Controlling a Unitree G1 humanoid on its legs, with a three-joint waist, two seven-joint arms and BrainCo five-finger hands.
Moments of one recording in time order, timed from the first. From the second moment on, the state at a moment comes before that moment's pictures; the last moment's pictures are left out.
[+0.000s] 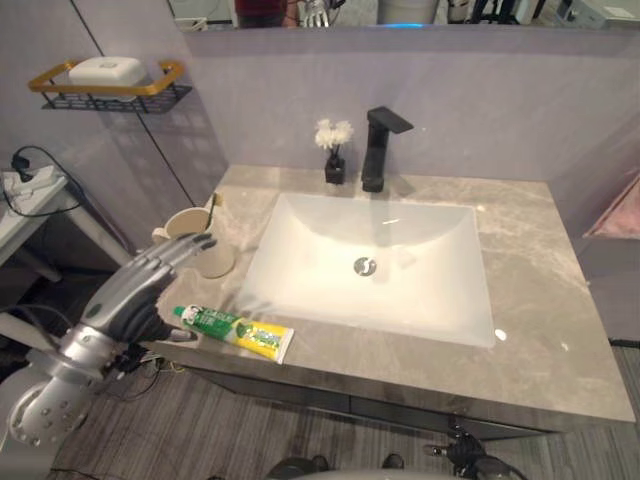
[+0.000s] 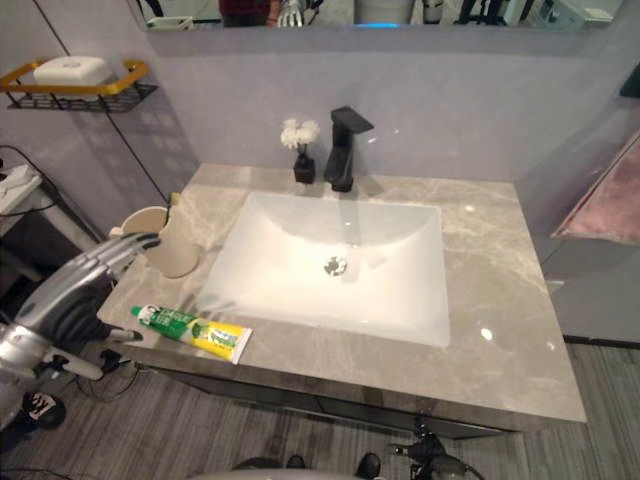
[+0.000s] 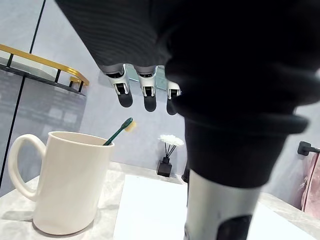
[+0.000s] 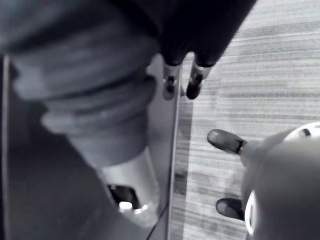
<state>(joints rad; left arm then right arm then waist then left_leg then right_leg) 0.43 0.85 0.35 -0.41 0.30 -0.36 -0.11 0.03 -0.16 -0.14 1.15 0.03 -0.11 0.07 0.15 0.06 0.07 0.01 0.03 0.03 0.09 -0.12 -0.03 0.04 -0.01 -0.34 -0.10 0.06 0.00</state>
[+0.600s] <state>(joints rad) 0.39 0.90 0.15 -0.30 0.34 -0.38 -0.22 0.04 -0.14 -0.12 1.15 0.03 -0.13 0.07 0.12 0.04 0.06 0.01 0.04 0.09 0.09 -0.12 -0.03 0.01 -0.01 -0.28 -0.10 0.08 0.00</state>
